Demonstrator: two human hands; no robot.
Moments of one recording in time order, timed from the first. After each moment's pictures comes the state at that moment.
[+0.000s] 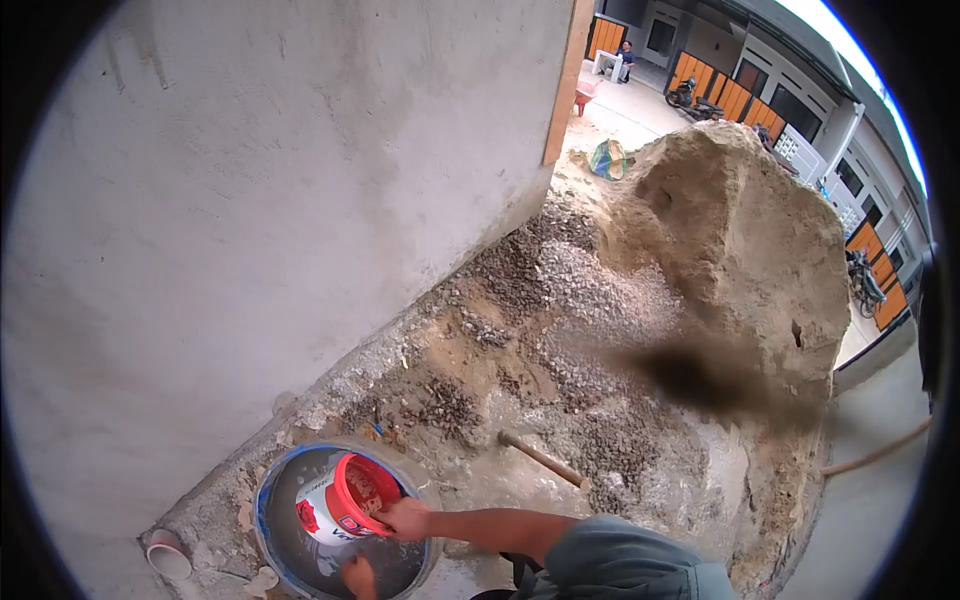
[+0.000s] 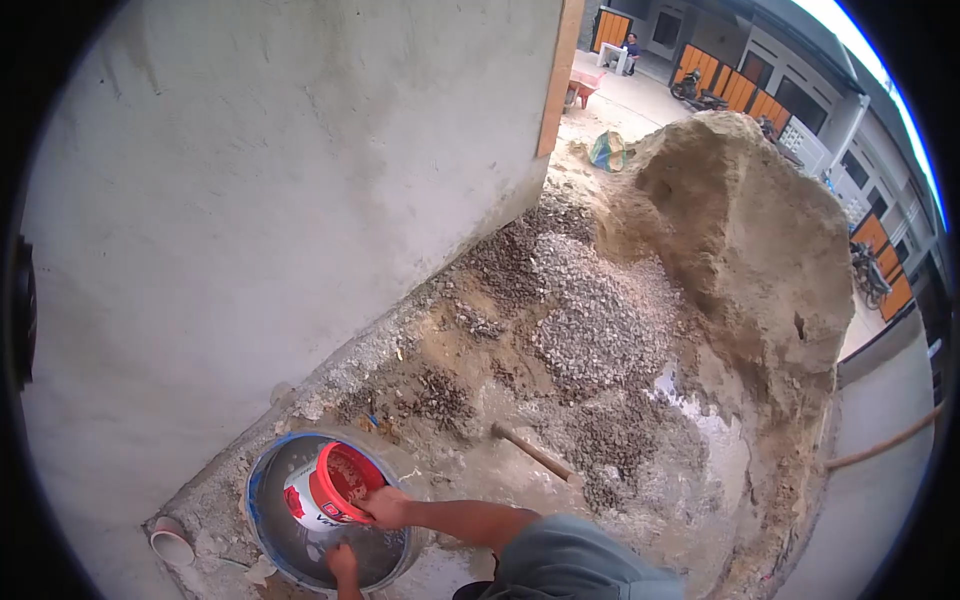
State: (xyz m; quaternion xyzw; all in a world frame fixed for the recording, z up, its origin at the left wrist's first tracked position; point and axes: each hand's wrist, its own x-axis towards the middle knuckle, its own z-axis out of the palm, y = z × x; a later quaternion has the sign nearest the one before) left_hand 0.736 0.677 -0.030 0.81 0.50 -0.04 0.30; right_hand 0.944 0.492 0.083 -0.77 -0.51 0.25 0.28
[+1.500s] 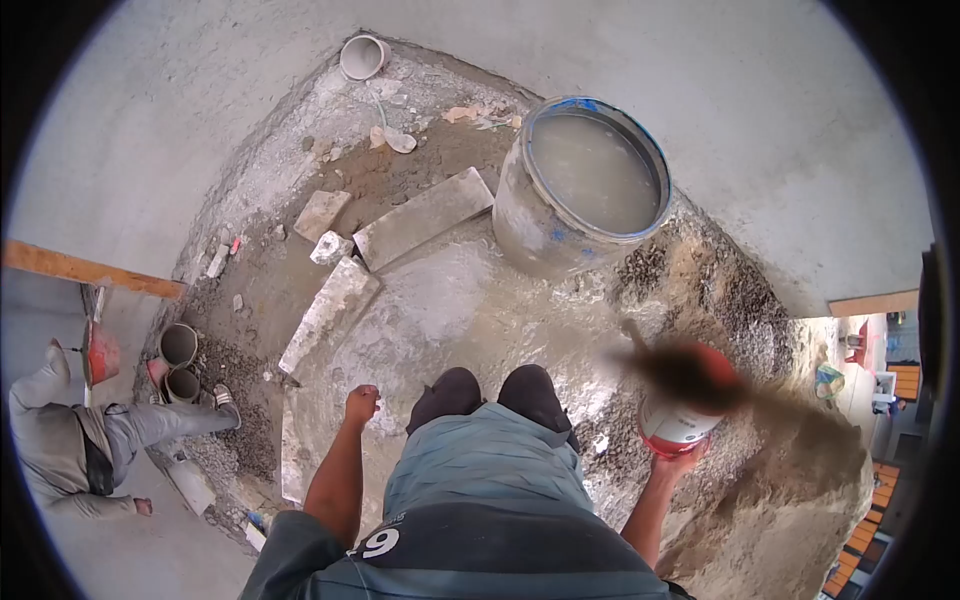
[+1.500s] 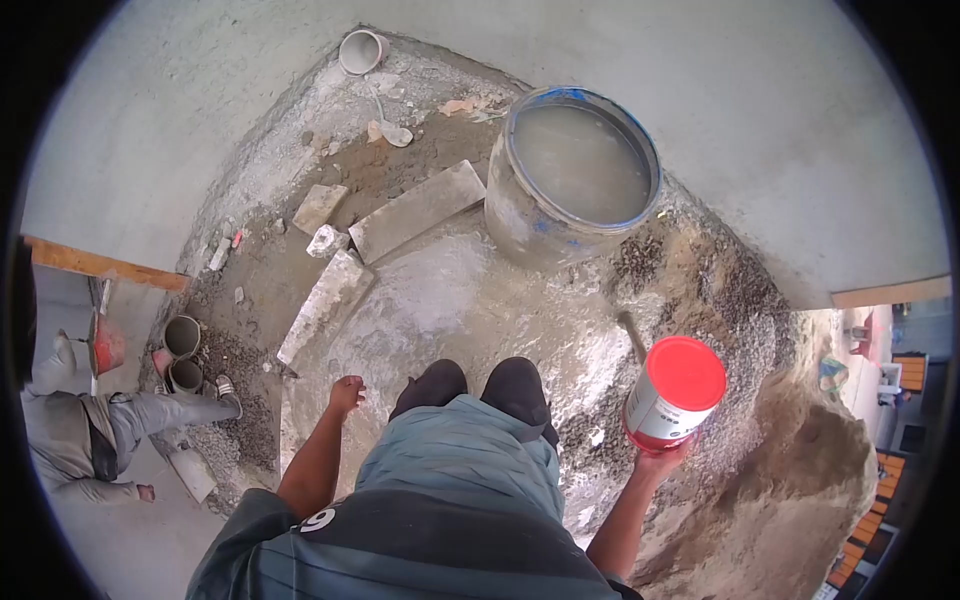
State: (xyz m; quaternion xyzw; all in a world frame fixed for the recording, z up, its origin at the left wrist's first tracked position) left_hand 0.142 0.254 -0.044 0.33 0.74 0.14 0.57; right_hand 0.760 0.019 0.149 -0.52 0.15 0.19 0.82
